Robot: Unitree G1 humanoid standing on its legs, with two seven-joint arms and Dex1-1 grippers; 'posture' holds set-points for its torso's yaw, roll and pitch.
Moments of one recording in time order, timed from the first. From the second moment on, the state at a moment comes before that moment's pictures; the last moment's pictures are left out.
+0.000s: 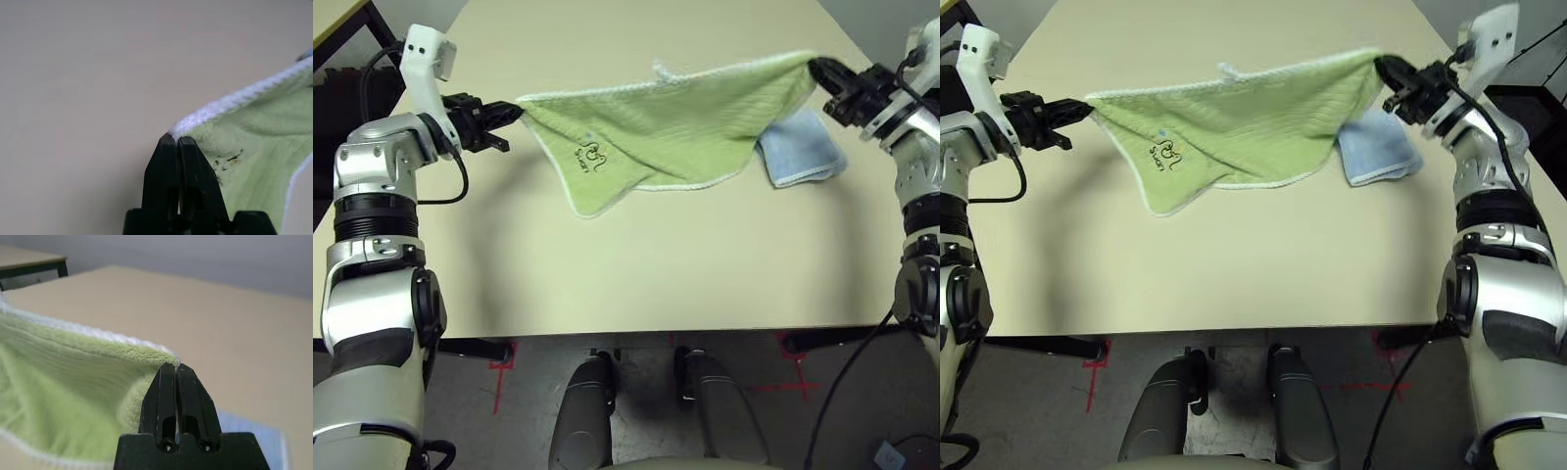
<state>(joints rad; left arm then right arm) -1.07 0.75 0.18 0.67 -0.16 0.54 -0.90 -1.03 -0.63 -0.24 0.96 0.27 0.03 0.87</state>
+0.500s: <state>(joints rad) -1.31 0.69 0.08 1.06 -0.06 0.40 -0.71 -1.28 -0.65 -0.16 1.11 0.17 0.23 0.78</state>
